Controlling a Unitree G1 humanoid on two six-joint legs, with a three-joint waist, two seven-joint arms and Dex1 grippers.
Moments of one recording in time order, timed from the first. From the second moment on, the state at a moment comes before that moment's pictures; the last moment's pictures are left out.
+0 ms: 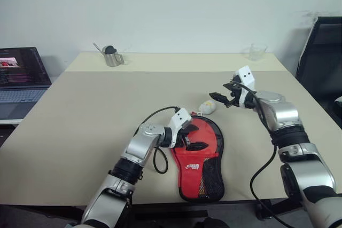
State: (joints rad) left arm -0.66 0.22 -0.24 0.33 -0.08 0.40 -0.97; right arm -1.00 -0.41 0.02 0.63 0.18 0.45 0.68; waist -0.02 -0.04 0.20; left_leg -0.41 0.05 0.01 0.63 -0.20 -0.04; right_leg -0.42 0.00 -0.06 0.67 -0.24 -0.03
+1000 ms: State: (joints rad) left arm -0.67 0.16 -0.23 0.44 -0.06 0.30 -0.80; right arm -1.15 -0.20 0.00 1.14 0.06 0.43 0.40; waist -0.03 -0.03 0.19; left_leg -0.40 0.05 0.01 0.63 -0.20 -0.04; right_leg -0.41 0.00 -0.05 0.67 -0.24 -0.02
